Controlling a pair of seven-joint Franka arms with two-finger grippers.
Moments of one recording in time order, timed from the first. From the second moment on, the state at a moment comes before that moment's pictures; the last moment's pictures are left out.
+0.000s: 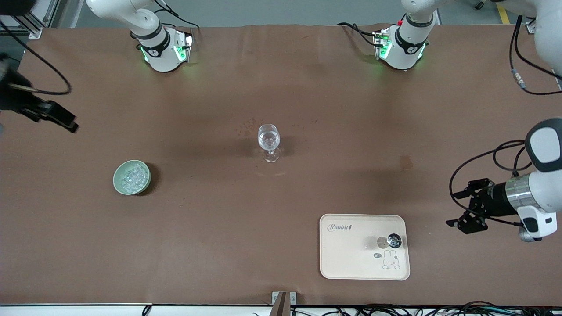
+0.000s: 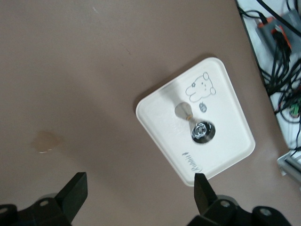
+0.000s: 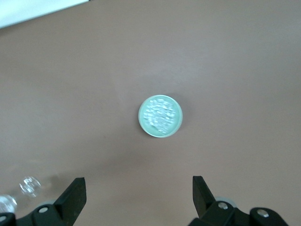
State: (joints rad) left arm 0.43 0.62 -0.66 -1.27 0.10 1.83 -1.06; right arm 0.47 0.01 -0.48 -1.48 -0.01 1.52 0.26
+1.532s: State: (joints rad) left arm 0.35 0.15 -0.60 -1.28 0.16 1.43 -0.31; right arm -0.06 0.02 -0.02 -1.41 0.01 1.46 0.06
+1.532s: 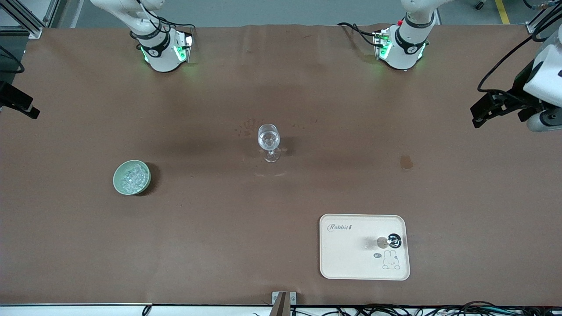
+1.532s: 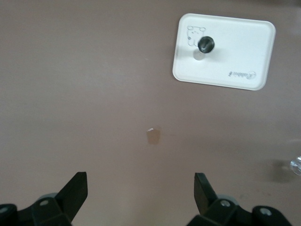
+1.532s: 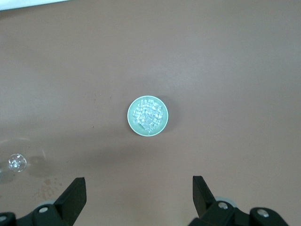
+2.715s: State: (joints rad) left arm -0.06 -0.15 -0.03 -1.65 0.01 1.49 -0.09; right arm -0.06 0.02 -0.02 -1.41 0.01 1.44 0.05
